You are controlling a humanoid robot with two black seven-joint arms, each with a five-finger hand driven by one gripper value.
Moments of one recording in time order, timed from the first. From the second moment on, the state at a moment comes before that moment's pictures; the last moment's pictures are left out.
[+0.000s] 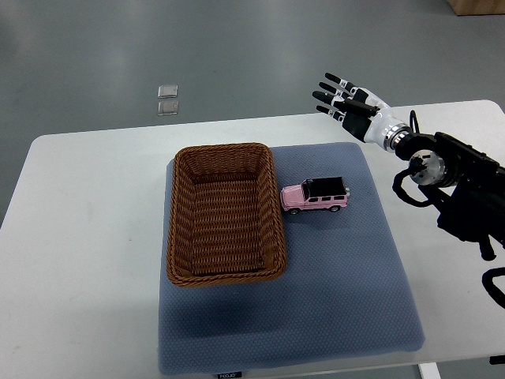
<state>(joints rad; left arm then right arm) 0.02 0.00 -0.07 -0.15 0.12 -0.02 0.00 0.91 -0.15 0.61 0.44 -0.07 0.33 0.15</state>
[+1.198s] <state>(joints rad) 0.01 0.00 -0.06 -0.15 0.12 -0.02 0.00 0.94 -0.24 0.59 0.47 -0.22 0.39 0.15</state>
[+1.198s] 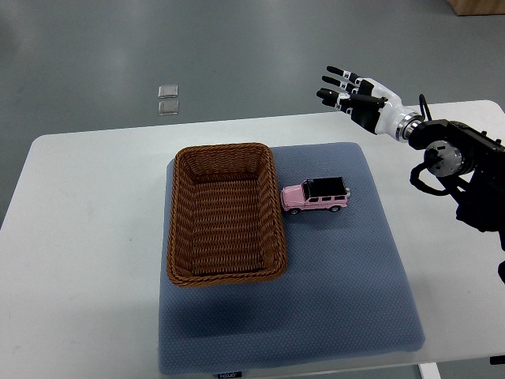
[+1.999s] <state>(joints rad) 0.01 0.00 -0.06 -0.15 0.12 -0.02 0.00 0.91 -0.54 0.39 0.97 -0.91 0.42 0.24</state>
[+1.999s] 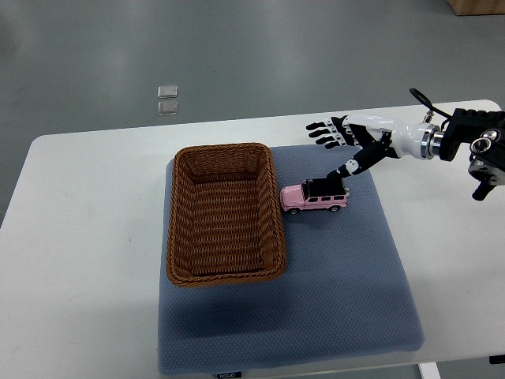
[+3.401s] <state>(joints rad) 0.01 0.00 -0.06 -0.15 0.12 -0.02 0.00 0.84 -0.41 0.27 0.93 -1.17 0.11 0.21</state>
